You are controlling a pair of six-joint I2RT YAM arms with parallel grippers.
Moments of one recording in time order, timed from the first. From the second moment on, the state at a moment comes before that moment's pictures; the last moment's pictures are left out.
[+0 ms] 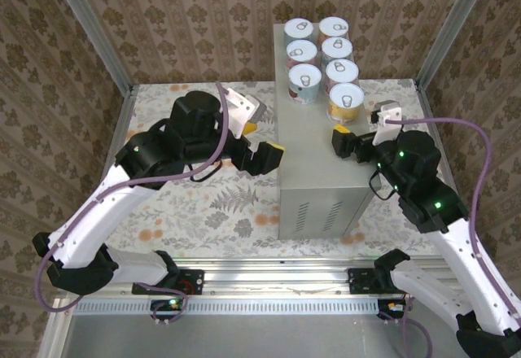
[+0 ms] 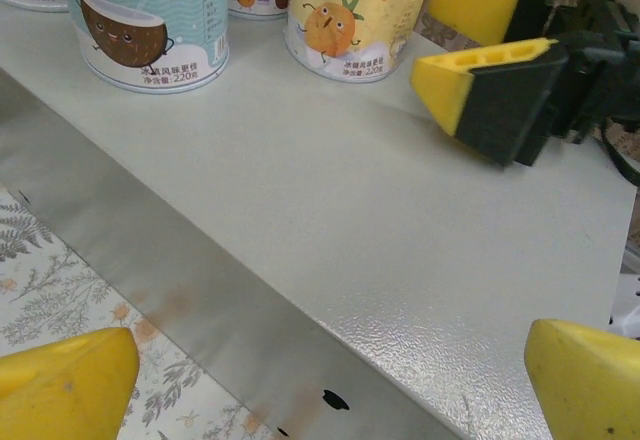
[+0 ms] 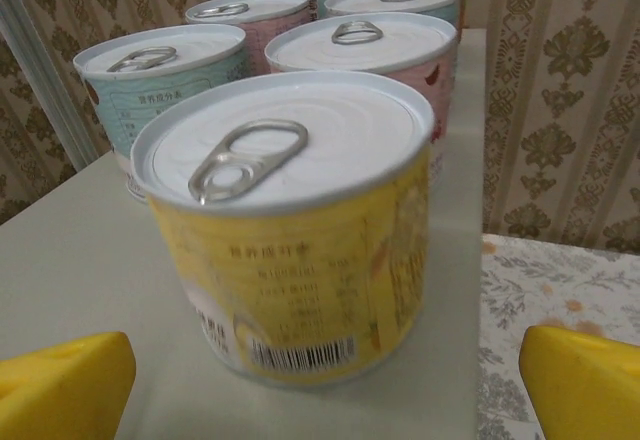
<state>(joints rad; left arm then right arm) -0.95 1.27 1.72 -0.91 0.17 -0.17 0.40 0.77 1.04 -0.44 0.13 0.09</state>
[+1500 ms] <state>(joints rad) -0.44 0.88 0.91 -0.64 -0.40 -0.19 -0.12 0.91 0.94 -0.64 0.17 0.27</state>
